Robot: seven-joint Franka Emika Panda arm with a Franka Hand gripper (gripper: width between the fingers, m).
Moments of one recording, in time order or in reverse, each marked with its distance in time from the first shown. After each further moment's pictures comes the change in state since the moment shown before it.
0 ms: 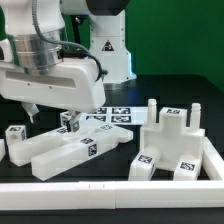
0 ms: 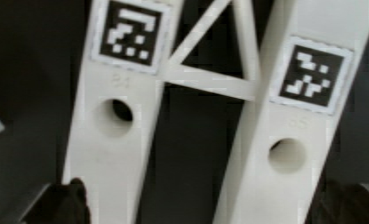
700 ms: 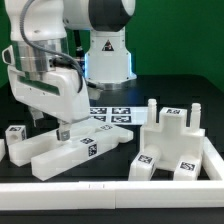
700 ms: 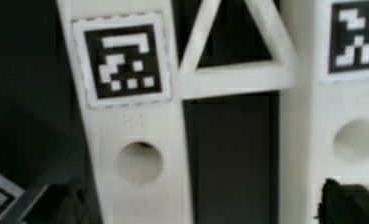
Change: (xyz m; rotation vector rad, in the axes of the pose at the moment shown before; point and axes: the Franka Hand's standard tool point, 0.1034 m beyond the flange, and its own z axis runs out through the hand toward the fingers) arm -0.007 0.008 0.019 0.021 0.115 0.210
